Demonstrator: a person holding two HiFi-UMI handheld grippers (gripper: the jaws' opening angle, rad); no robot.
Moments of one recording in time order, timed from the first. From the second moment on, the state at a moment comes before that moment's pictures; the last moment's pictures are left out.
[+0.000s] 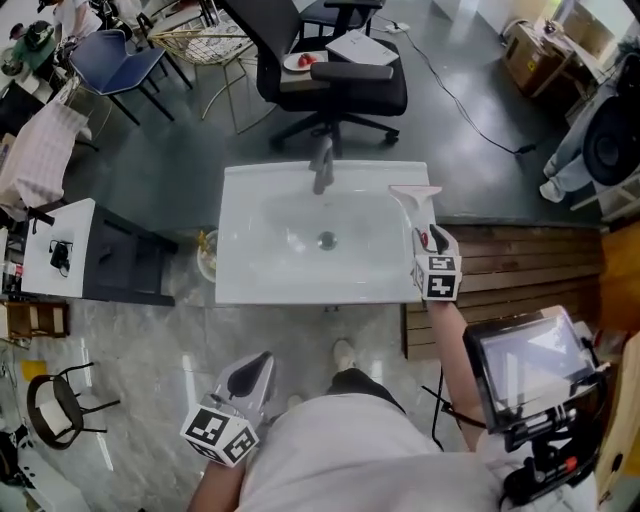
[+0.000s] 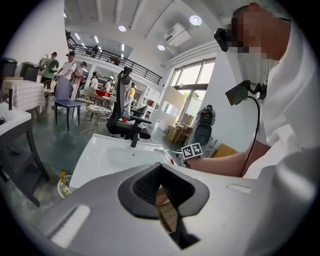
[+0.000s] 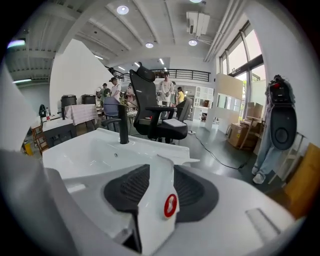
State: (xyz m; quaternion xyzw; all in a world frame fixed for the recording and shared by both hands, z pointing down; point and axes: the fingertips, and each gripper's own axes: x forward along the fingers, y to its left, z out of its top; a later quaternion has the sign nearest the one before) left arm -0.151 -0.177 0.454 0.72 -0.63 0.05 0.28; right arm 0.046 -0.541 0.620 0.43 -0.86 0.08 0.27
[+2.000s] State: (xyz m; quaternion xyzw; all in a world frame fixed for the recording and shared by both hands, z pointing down) left arm -0.182 -0.144 0.445 0.71 -0.65 0.06 0.26; right arm 0.059 -0.545 0.641 0.48 -0.82 0.11 0.29
